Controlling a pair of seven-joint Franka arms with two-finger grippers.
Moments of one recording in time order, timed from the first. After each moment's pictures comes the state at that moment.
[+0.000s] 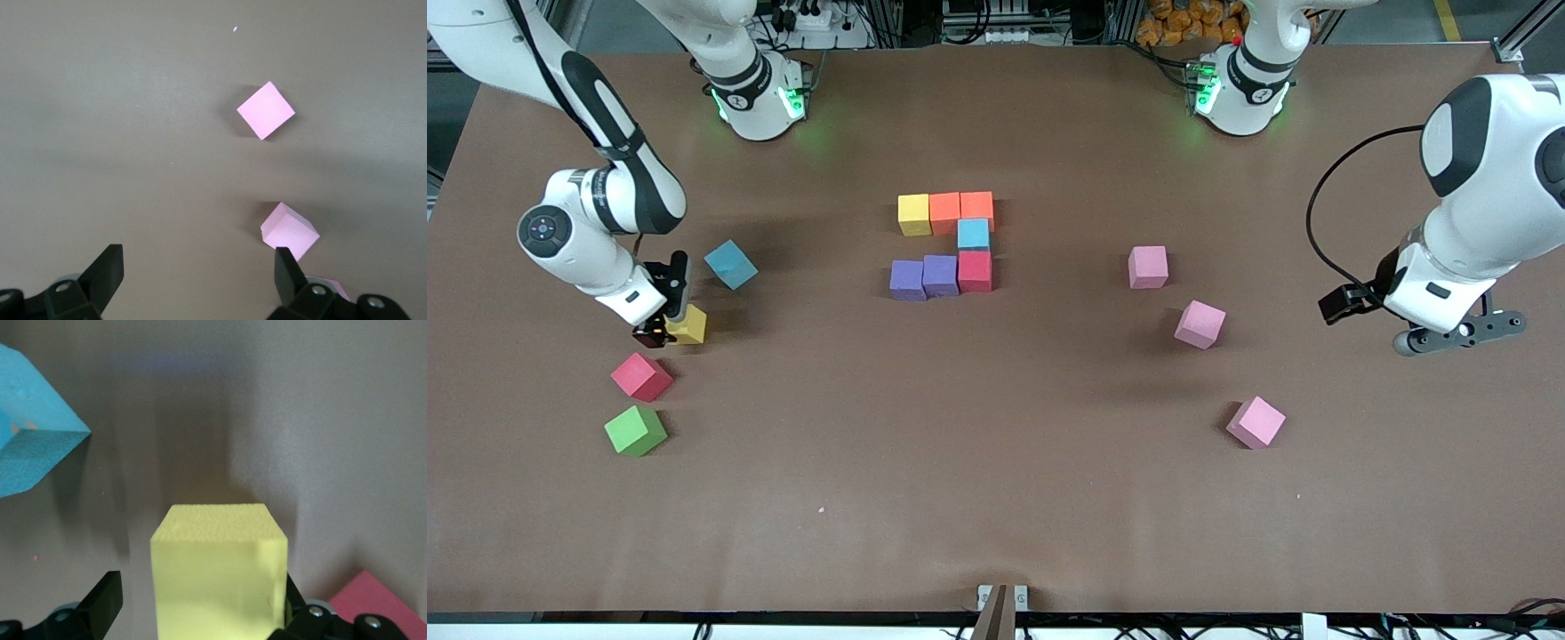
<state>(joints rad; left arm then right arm) -0.06 0.12 -0.05 -1.79 0.08 1.89 -0.31 -0.38 0.32 0.18 -2.39 -0.28 2.71 -1.57</state>
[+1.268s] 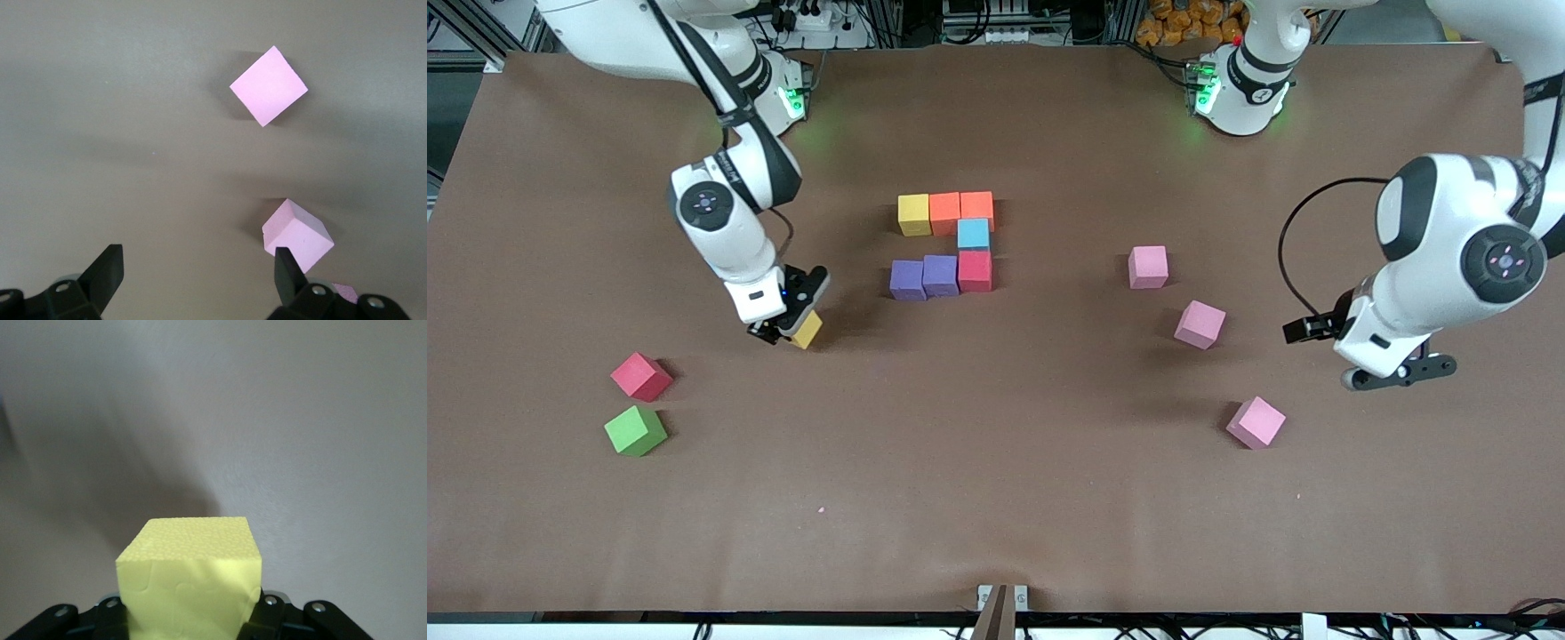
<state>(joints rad) -0.06 0.31 -0.05 -1.74 0.07 1.90 -0.31 0.10 0.26 0.21 -2.35 -0.28 2.72 -0.43</state>
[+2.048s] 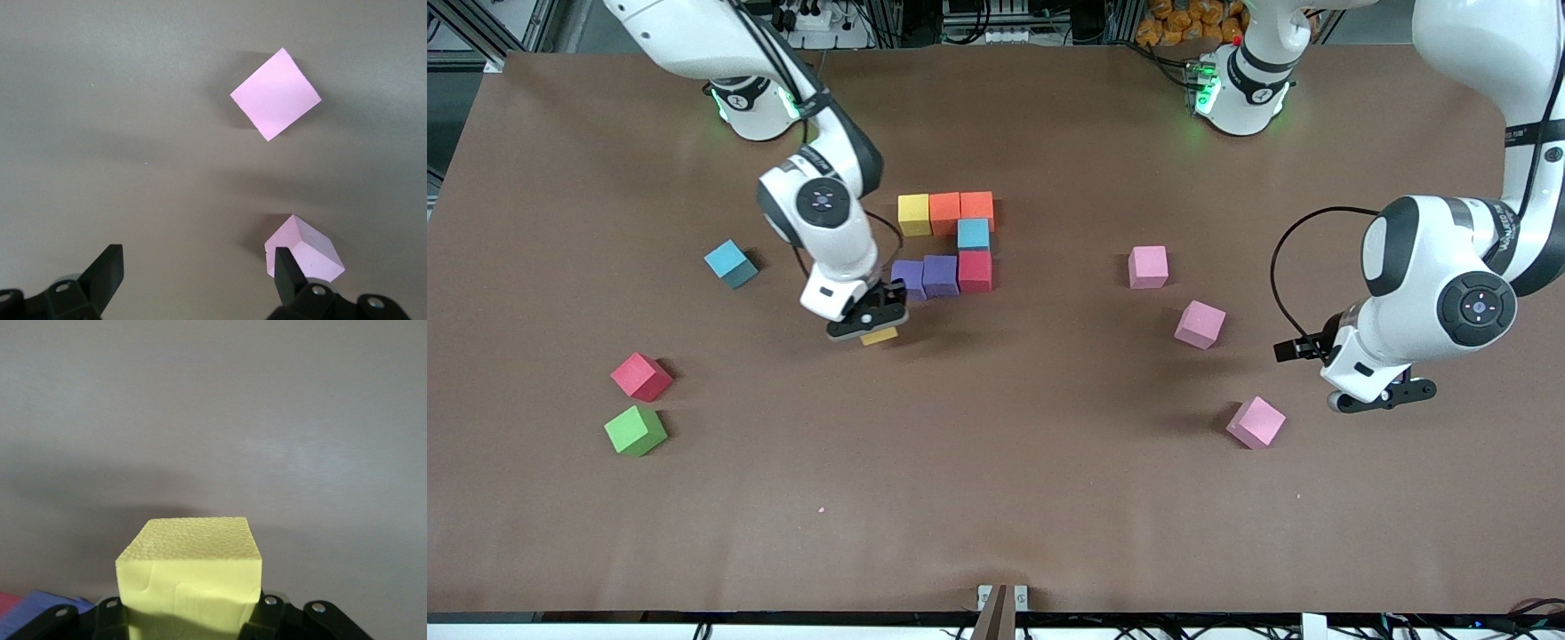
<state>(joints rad) -0.05 0.40 -0.05 -1.69 0.07 1.91 -0.31 0.38 0.42 0.20 -2.03 -0.25 2.48 0.50</state>
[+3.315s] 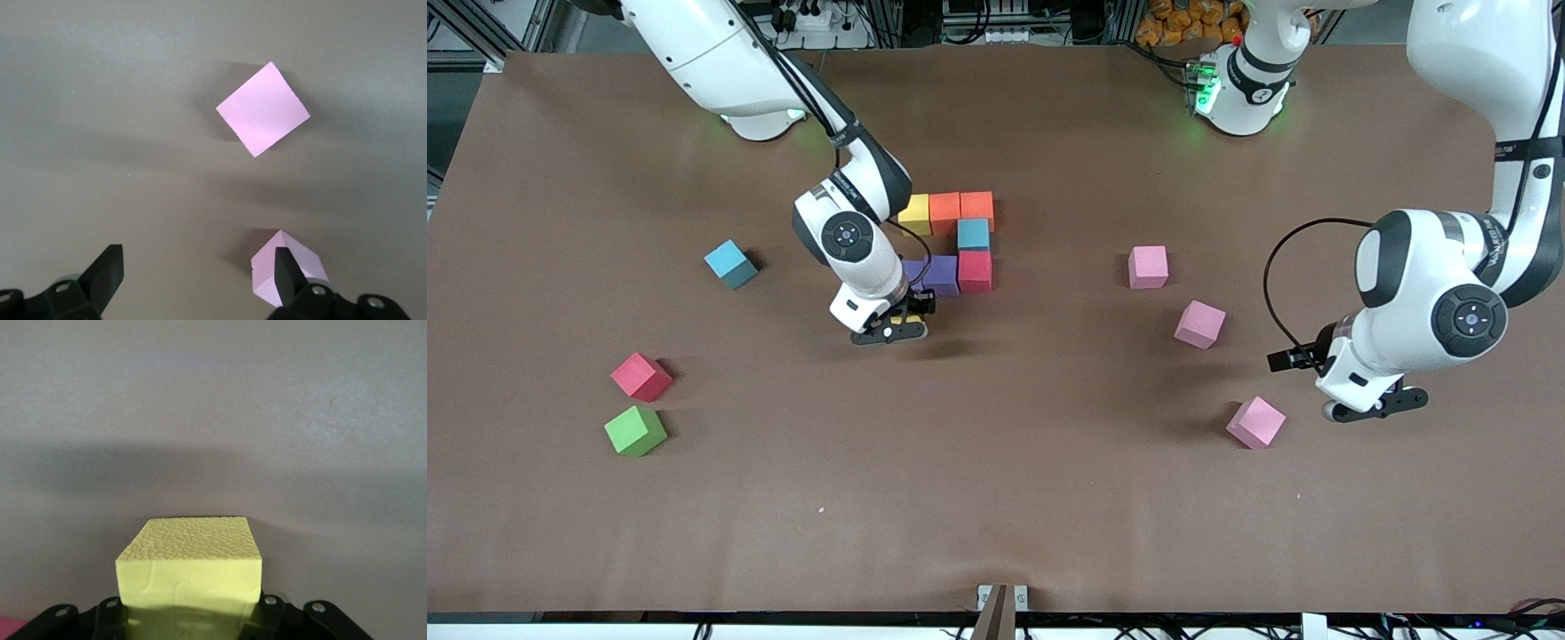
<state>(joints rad) -0.06 0.44 -0.05 -1.68 0.05 1.96 -0.34 0.40 0.53 0.20 -2.01 -0.08 2.53 0.53</state>
